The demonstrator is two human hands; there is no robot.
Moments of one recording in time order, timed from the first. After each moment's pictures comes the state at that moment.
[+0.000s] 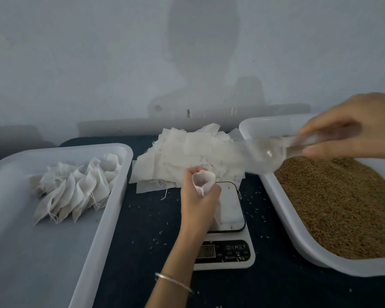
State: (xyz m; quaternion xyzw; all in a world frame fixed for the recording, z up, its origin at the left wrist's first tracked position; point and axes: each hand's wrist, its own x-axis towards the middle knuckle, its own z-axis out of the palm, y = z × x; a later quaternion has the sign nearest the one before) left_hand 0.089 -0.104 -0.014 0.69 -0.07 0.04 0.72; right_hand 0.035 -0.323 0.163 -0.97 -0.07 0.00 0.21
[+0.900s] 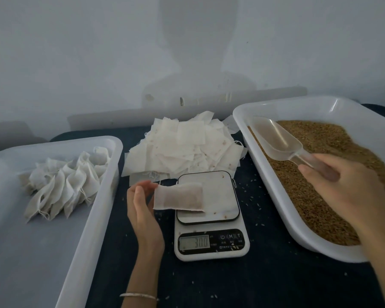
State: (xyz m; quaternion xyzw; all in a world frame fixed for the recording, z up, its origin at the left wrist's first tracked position) left_hand 0.097 -0.047 -0.064 0.61 0.05 0.23 0.75; right_hand 0.018 -0.329 0.018 -0.92 0.20 -0.19 0.26
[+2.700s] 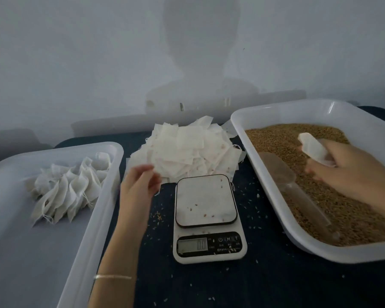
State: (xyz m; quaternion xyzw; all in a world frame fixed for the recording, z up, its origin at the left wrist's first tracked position) left_hand 0.117 -0.033 -0.006 0.67 0.08 0.05 0.73; right_hand 0.034 -0.356 0.044 -0.94 0.14 -0.07 0.30
